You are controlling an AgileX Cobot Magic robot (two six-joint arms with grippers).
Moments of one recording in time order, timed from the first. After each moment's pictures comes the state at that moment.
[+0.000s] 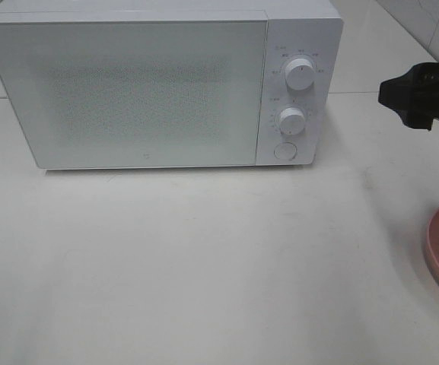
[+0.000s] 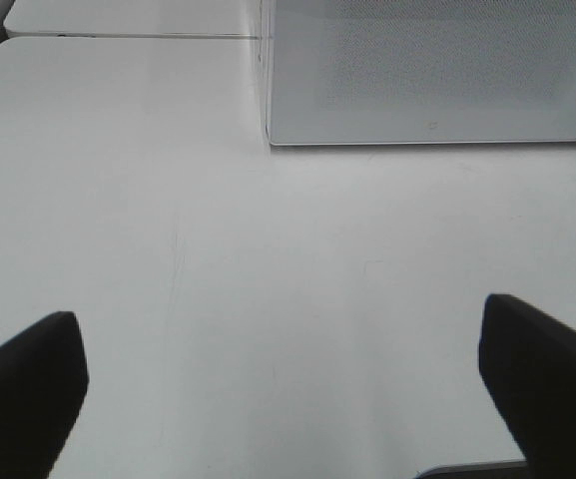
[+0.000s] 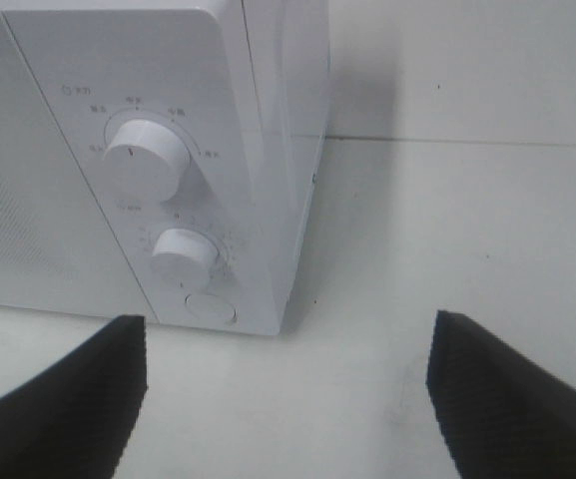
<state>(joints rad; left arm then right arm) 0.04 -0.01 -0.51 -0.16 1.08 0.08 0.20 1.11 -0.53 -0.01 -0.14 0.09</state>
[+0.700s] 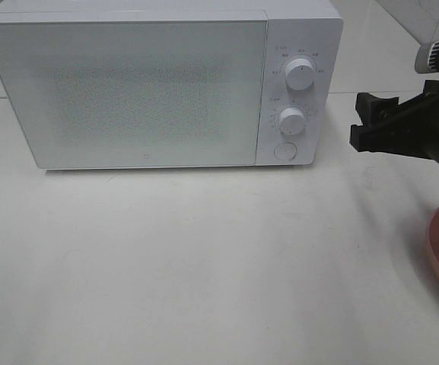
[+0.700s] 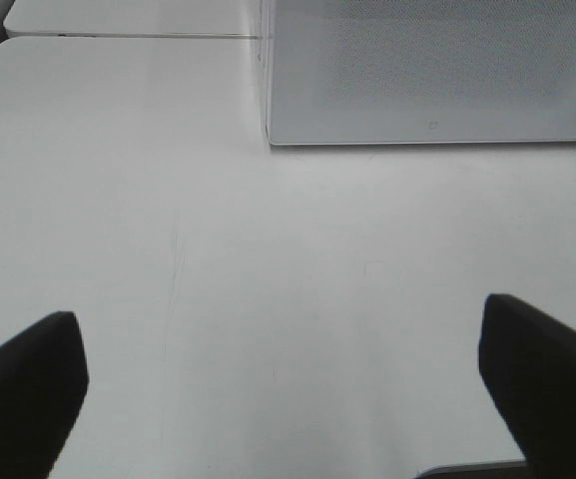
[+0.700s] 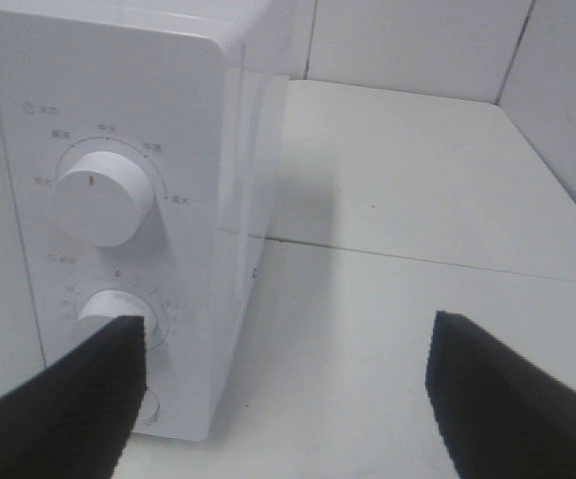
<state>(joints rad) 0.04 -0.01 -0.51 -0.16 1.08 0.08 0.42 1.38 -0.35 0.48 -0.89 -0.40</state>
